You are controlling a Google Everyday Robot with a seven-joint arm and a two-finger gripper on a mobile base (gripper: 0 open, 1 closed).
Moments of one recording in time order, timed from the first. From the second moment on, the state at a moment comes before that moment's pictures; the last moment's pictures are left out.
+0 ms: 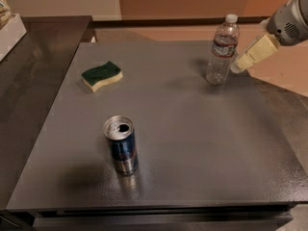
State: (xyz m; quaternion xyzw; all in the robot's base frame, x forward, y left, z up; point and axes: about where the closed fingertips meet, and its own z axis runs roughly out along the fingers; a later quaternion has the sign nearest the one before) arm 0.609 -0.248 0.955 -0.44 0.83 0.07 0.34
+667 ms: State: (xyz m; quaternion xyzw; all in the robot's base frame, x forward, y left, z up) arm 0.644 -0.230 0.944 -0.43 0.82 0.13 0.36
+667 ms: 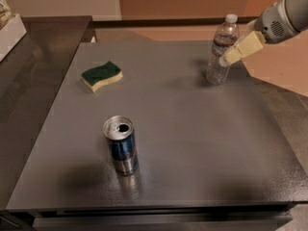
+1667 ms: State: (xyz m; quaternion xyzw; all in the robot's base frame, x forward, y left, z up) arm 0.656 -0.207 0.940 -0.43 0.81 0.18 0.36
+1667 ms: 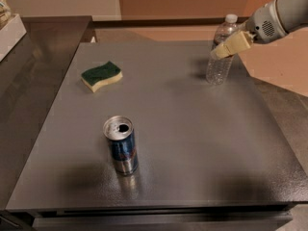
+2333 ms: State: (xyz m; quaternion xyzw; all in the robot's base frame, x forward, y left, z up) arm 0.640 -0.201 0.952 -0.45 0.79 0.19 0.37
